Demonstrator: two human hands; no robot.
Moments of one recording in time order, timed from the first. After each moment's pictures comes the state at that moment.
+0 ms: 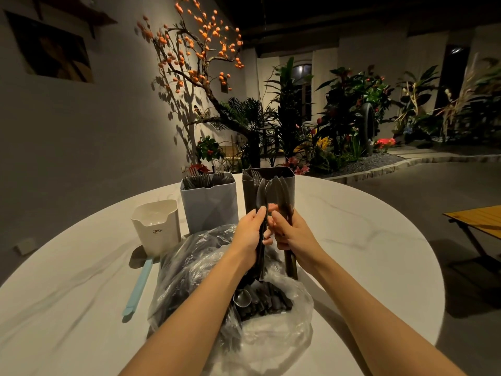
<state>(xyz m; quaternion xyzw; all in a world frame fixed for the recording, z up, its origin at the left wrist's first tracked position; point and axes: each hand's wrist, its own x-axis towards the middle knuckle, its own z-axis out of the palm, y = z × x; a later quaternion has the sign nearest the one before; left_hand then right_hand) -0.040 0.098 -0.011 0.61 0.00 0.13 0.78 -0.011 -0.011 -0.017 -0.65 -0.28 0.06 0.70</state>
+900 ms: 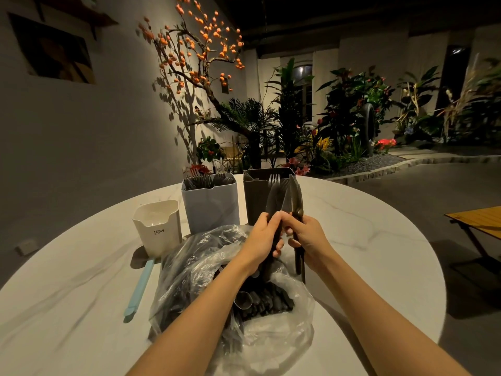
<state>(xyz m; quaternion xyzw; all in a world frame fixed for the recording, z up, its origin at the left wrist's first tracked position) -0.049 0.083 -0.010 0.74 -0.02 0.11 0.67 0.002 -0.019 -0.019 -0.62 -0.17 0.06 0.77</state>
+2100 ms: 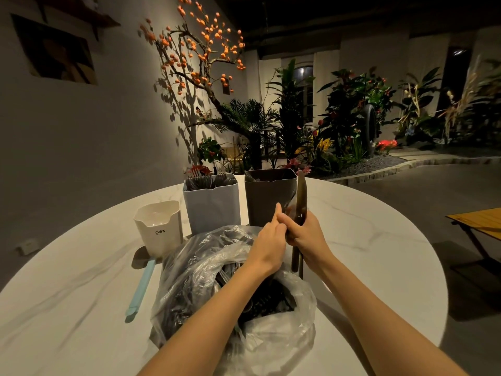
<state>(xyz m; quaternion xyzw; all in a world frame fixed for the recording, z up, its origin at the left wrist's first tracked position) -0.046 0.072 -0.021 0.86 -0.02 0.17 0.48 0.008 -0.013 -0.024 -0.66 -0.21 -0.03 0.72</state>
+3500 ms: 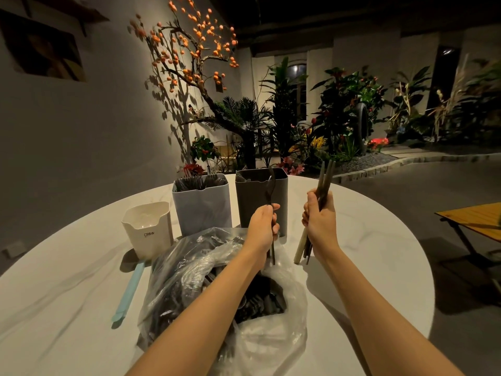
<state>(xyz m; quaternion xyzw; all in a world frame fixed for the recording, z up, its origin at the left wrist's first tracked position) -0.025 0.062 -0.003 0.67 0.03 0.18 0.72 0.024 -0.039 -0.007 -0.58 -0.16 -0.15 0.78</state>
